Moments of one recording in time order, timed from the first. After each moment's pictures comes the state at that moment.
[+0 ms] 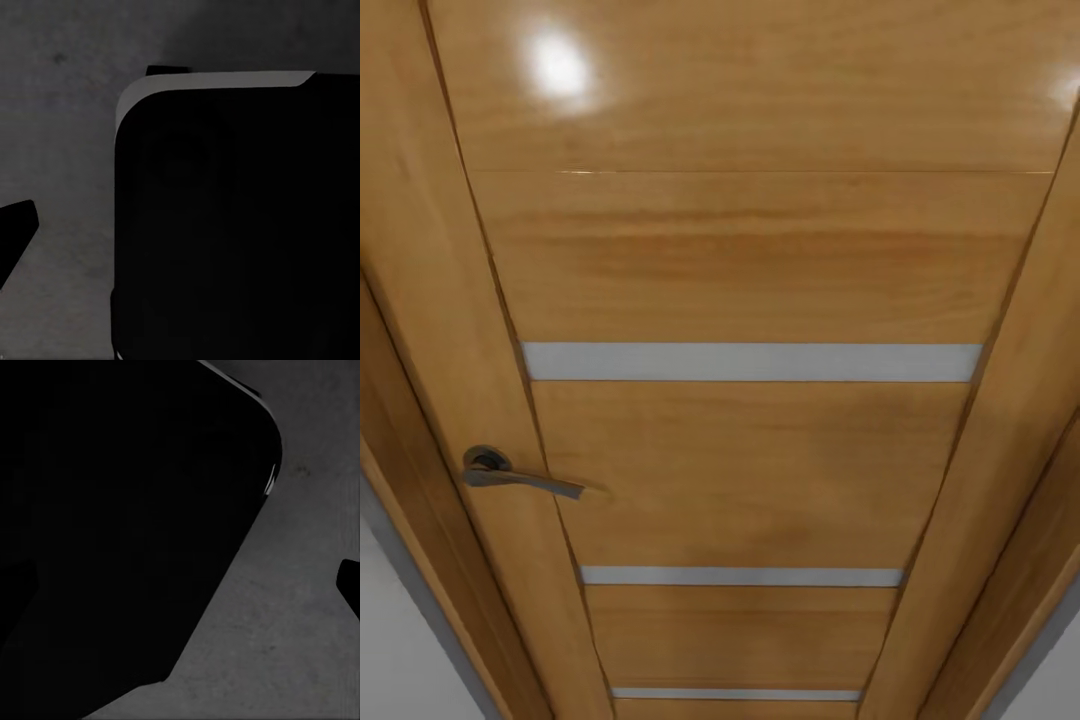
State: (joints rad) left arm 0.00 0.00 0.01 -0.03 0.03 -0.13 0.00; right arm -0.01 0.00 0.51 0.00 -0.07 -0.02 0.00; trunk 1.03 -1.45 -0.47
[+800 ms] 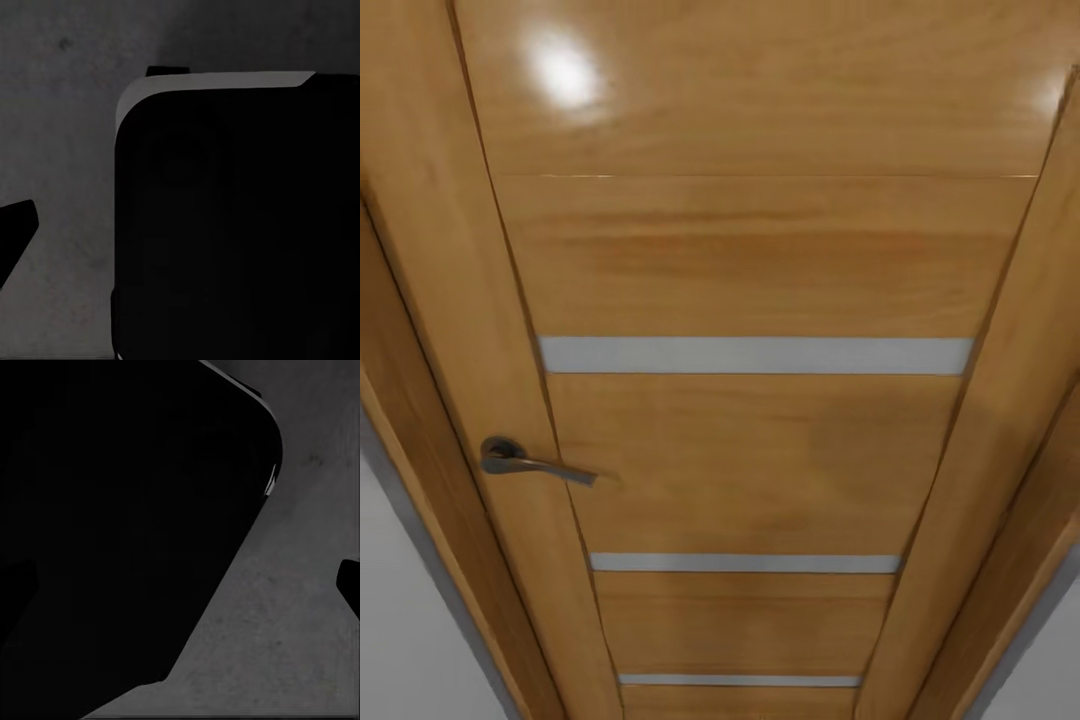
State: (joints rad) left arm 0.00 0.00 0.01 -0.03 0.03 -0.14 0.00; right arm -0.01 0.00 0.51 0.00 -0.06 -0.02 0.00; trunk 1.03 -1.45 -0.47
